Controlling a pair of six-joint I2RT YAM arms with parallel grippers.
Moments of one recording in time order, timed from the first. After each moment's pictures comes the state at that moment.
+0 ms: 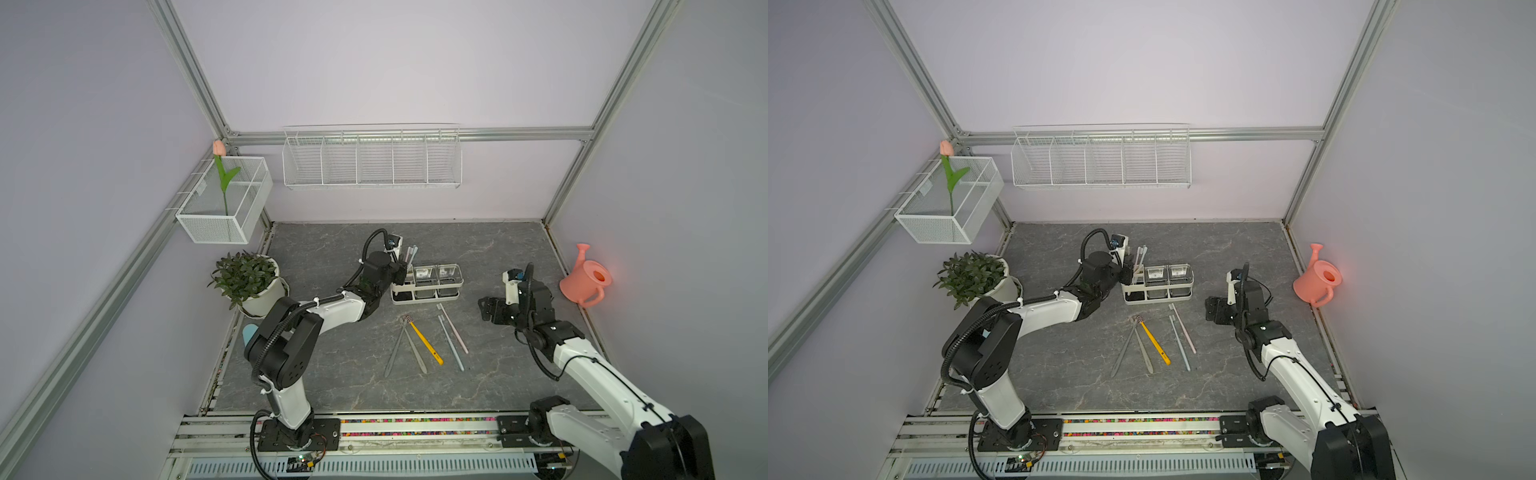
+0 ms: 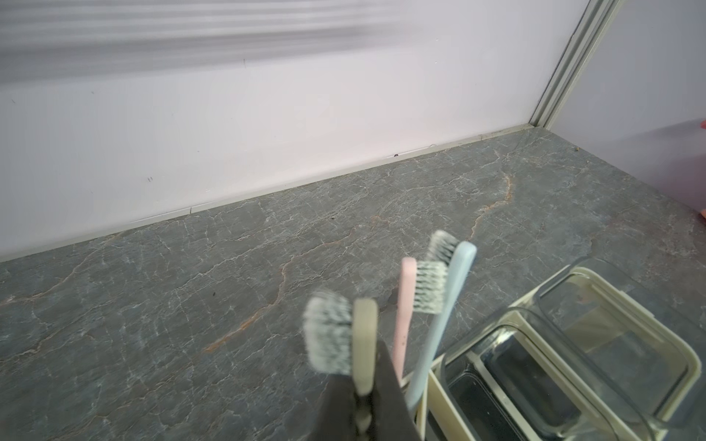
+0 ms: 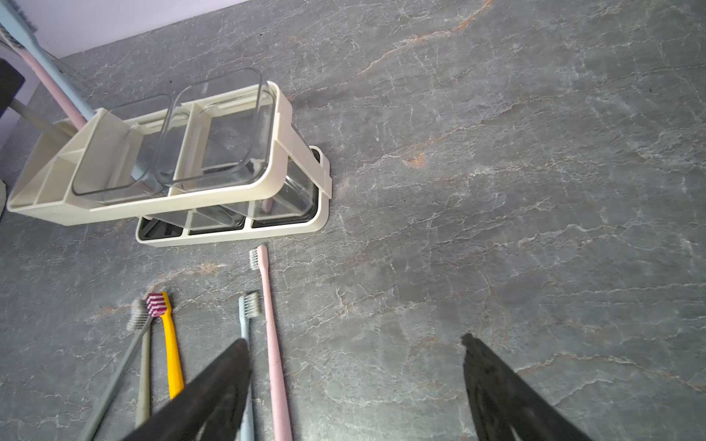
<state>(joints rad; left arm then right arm) -0.64 1.77 1.00 0.48 -0.11 -0.07 0.25 1.02 0.59 -0.29 -0.07 0.31</state>
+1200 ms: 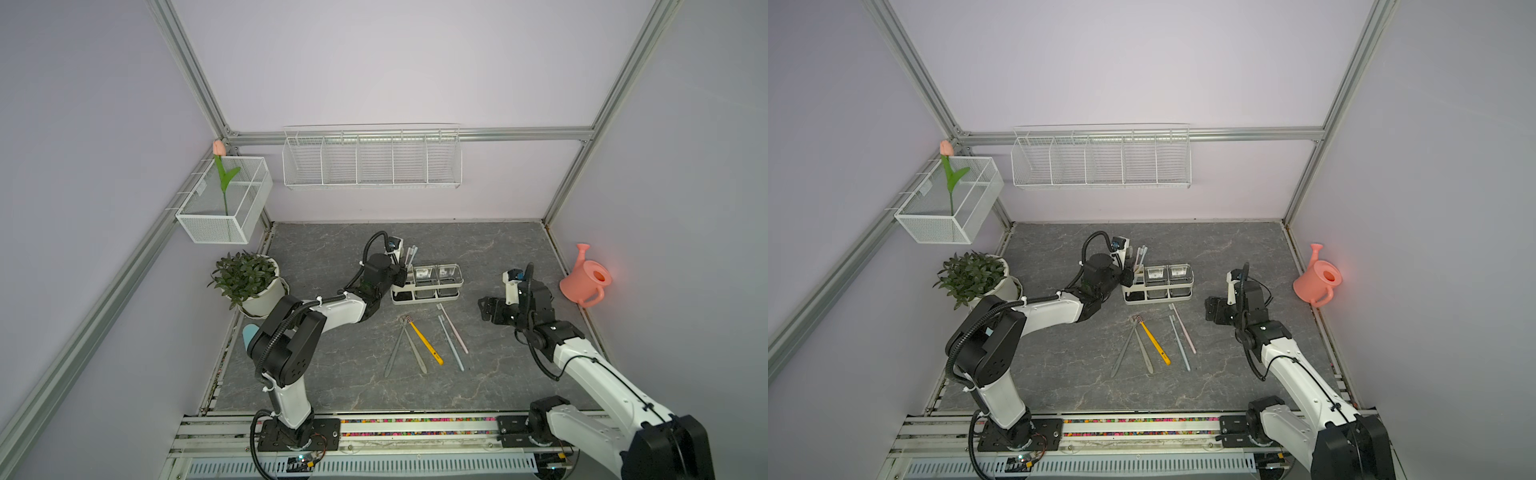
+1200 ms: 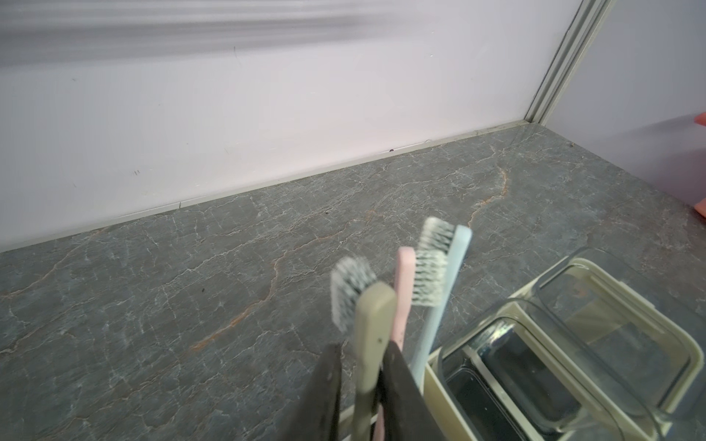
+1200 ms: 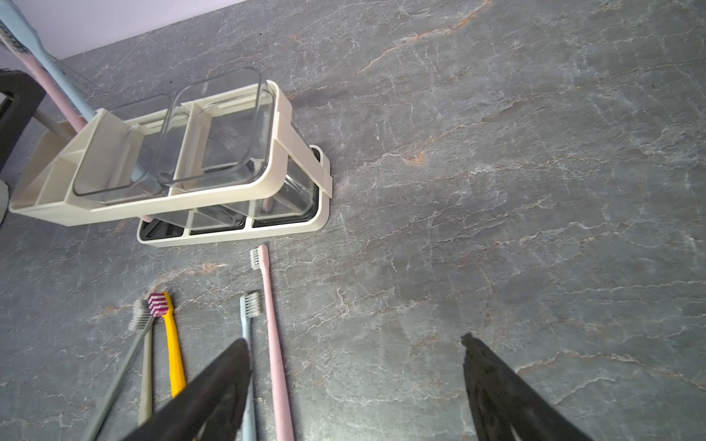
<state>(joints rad) -0.64 1.79 0.98 0.52 -0.10 -0.07 0.25 1.02 0.59 -0.29 -0.07 0.31</state>
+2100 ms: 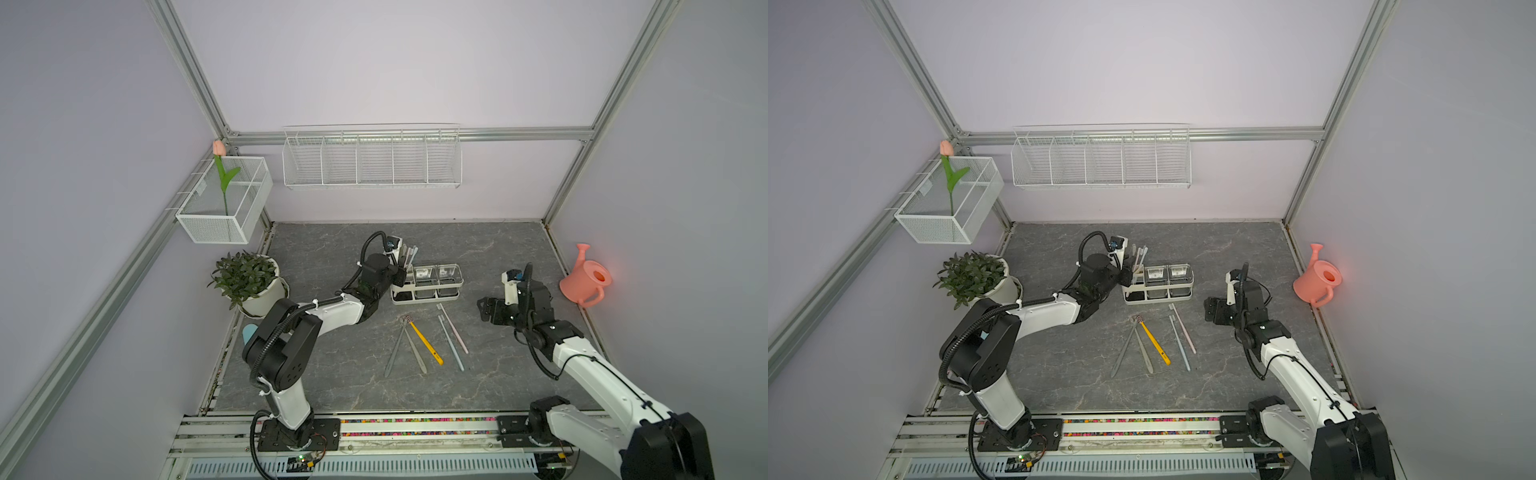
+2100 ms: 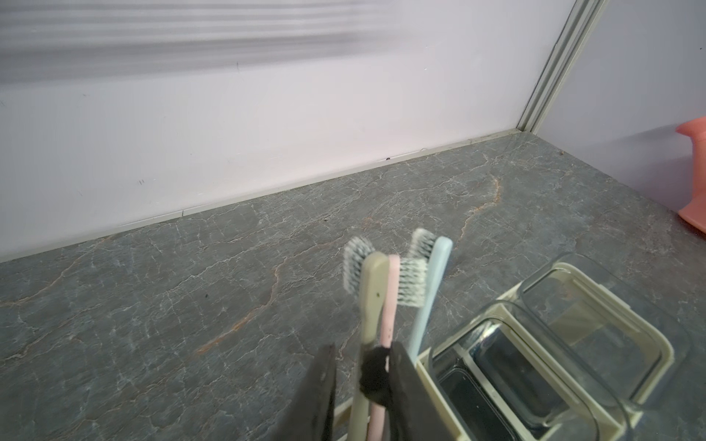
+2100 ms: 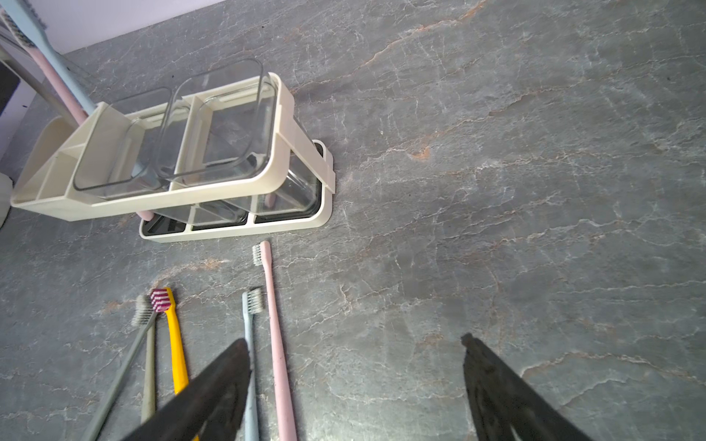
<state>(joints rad) -0.64 1.76 0.96 0.52 -0.09 -0.07 0.25 1.03 0.59 -0.29 -0.09 0.31</state>
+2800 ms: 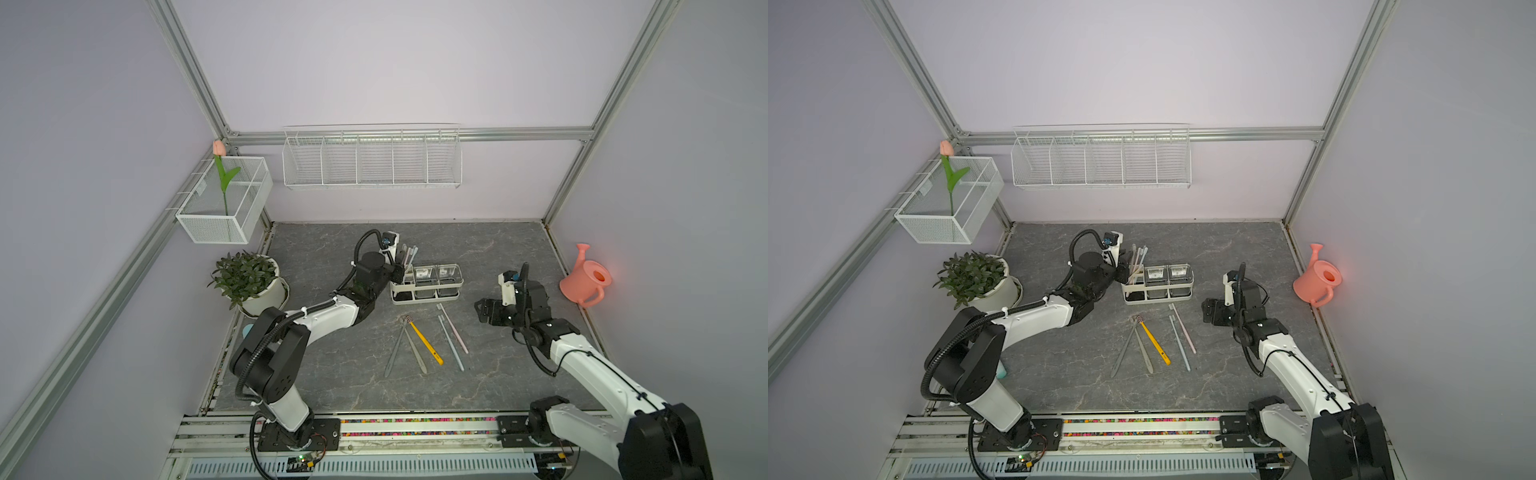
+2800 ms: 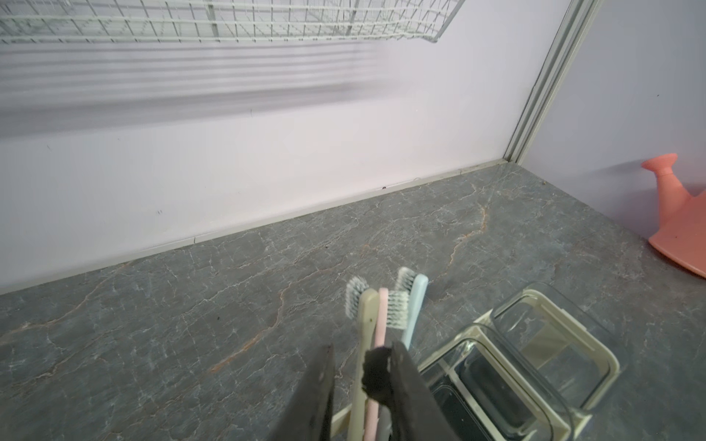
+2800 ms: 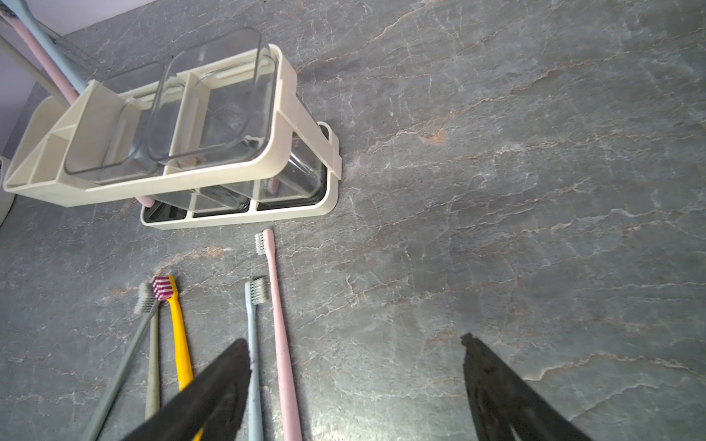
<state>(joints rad) -0.64 1.65 0.94 0.52 -0.09 -0.07 0.25 1.08 0.59 -0.29 -0.13 0.31</state>
